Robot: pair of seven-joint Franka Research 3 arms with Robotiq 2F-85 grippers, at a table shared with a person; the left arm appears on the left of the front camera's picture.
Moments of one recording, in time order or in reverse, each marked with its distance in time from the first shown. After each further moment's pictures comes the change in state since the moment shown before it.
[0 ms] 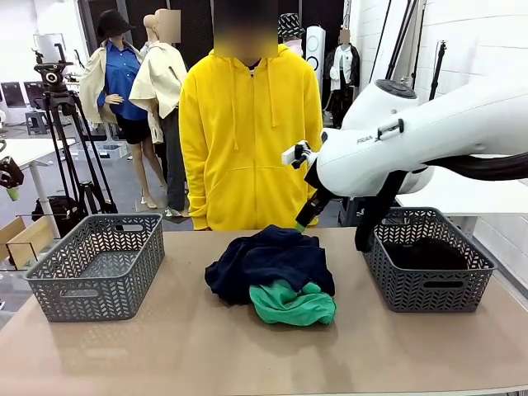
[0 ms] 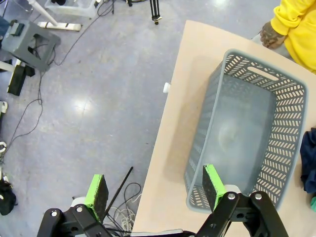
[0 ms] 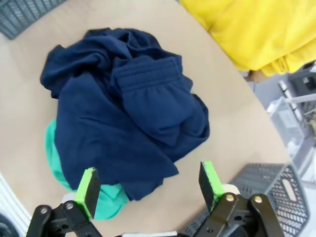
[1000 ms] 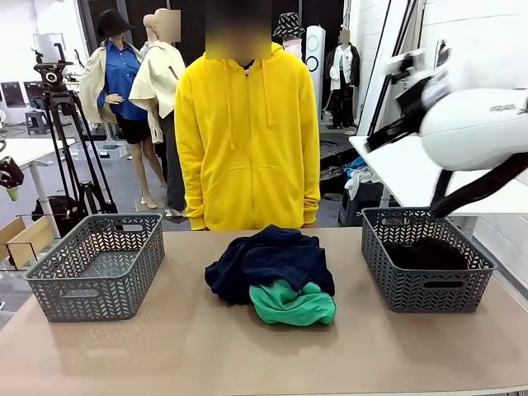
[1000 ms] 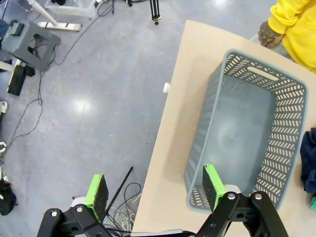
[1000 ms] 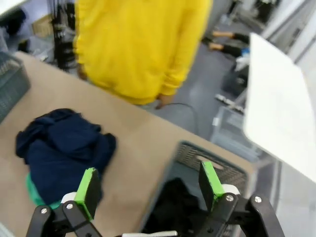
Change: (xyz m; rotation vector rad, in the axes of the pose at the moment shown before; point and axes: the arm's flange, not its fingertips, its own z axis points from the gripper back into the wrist) left arm 0.000 0.000 0.000 0.000 0.000 0.000; right arm -0.065 -0.060 0.171 -0.302 -0.363 -0.300
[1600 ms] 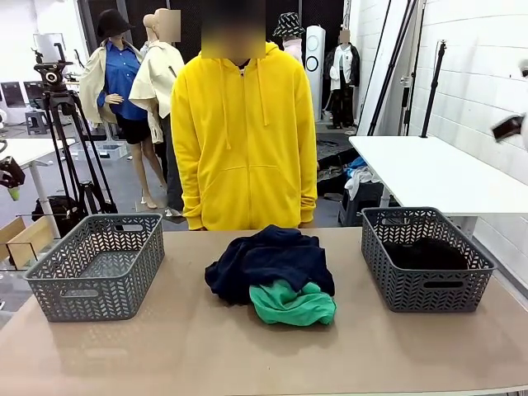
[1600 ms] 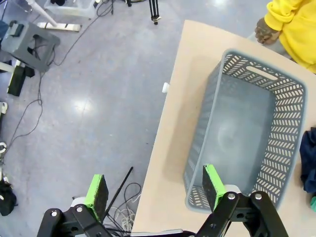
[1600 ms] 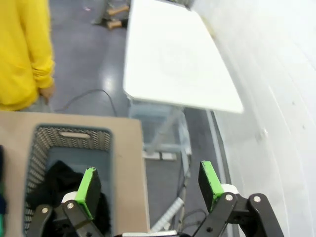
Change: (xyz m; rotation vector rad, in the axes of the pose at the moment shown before) left arm 0.000 -0.002 0.000 -0.001 0.000 -0.004; right arm -0.074 -0.186 0.074 -0.445 0.066 -0.232
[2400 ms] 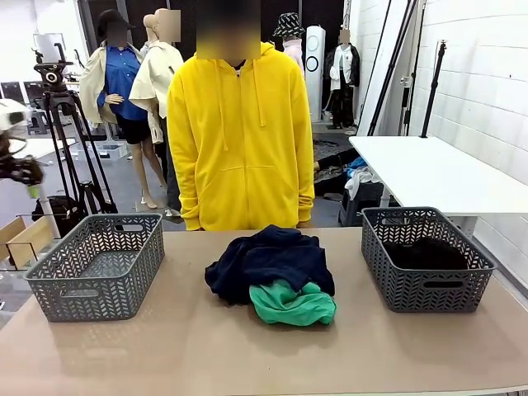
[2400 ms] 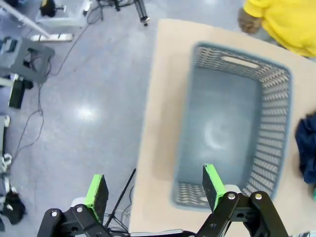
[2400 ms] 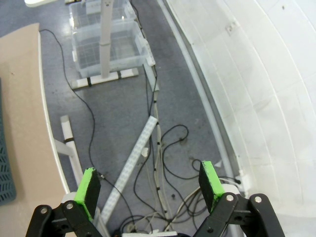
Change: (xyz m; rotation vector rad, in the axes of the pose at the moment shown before) left arm -0.003 -0.030 0.007 0.006 -0.007 -0.065; right arm -0.202 -0.137 -0.070 -0.193 0.399 -0.219
